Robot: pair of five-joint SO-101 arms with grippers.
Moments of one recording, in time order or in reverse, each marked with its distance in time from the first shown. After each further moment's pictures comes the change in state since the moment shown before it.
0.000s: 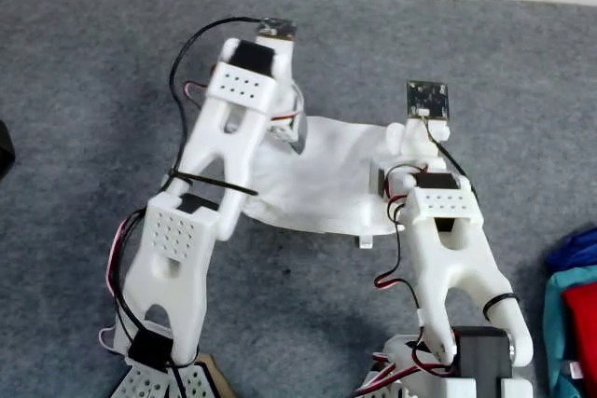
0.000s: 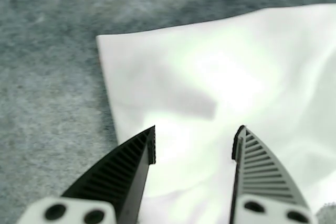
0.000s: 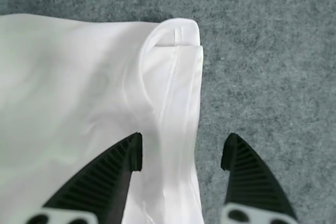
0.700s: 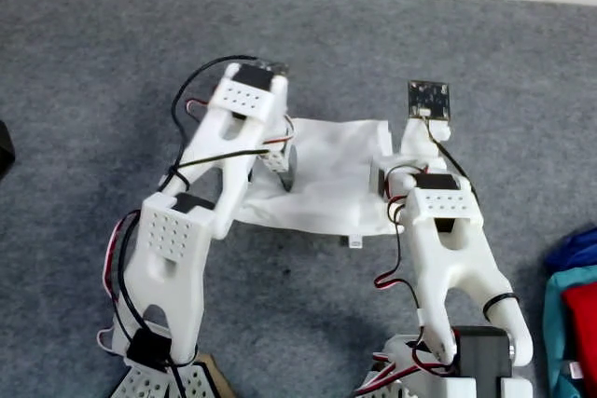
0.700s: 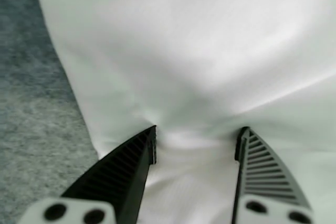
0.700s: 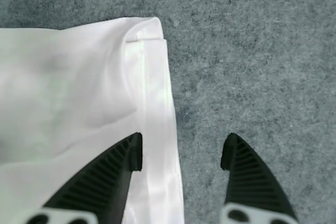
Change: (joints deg) left arm -3.7 -0.2 18.0 -5.0 0.0; right arm 0.1 0.0 0.4 -1.2 -0.4
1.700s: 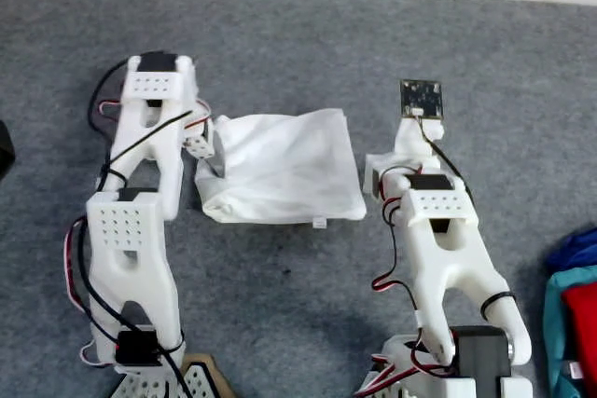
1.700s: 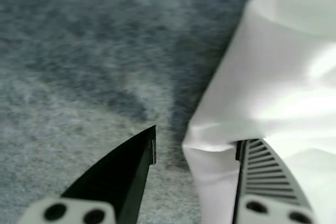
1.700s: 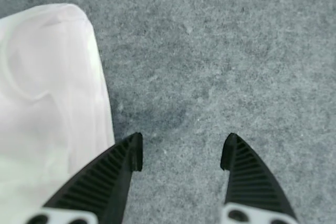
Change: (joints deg) left arm -19.1 0.1 0.2 3.2 -5.7; right arm -1.6 0.0 0.4 -1.8 0.0
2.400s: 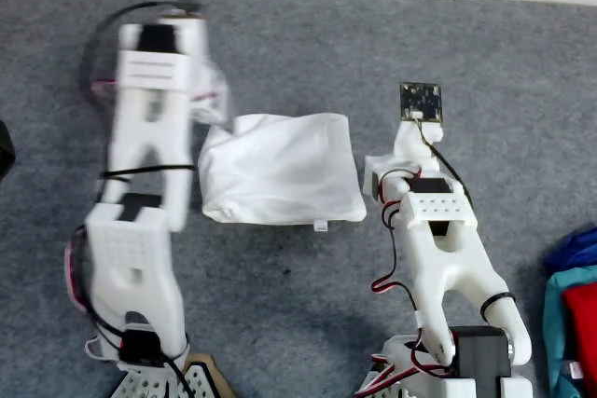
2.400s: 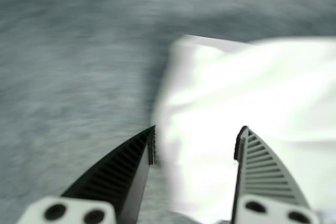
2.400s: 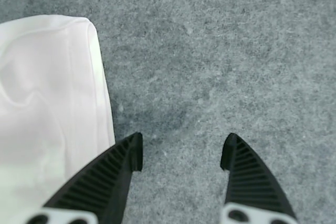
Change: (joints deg) left arm 9.7 -11.4 -7.3 1.7 0.0; right arm -0.1 0.0 1.7 -2.3 0.0
